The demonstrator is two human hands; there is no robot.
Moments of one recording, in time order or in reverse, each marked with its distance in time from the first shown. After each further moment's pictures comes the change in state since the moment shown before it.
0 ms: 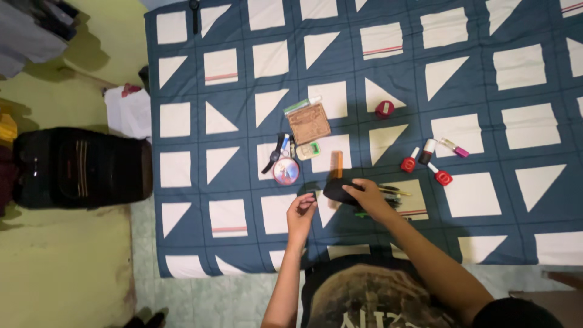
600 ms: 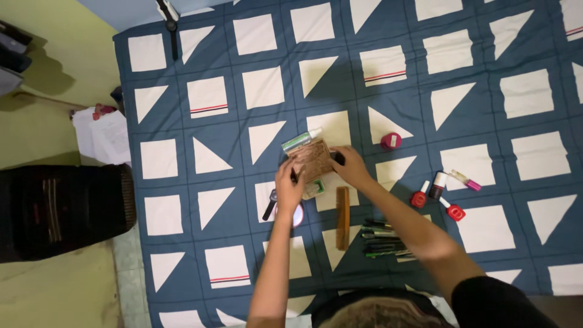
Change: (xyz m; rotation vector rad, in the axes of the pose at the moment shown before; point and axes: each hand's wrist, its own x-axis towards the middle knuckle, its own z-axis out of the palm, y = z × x) left_hand 0.243 0.066 0.009 0.613 -0.004 0.412; right_hand 0.228 -0.056 0.013 -0.598 0.224 -0.513
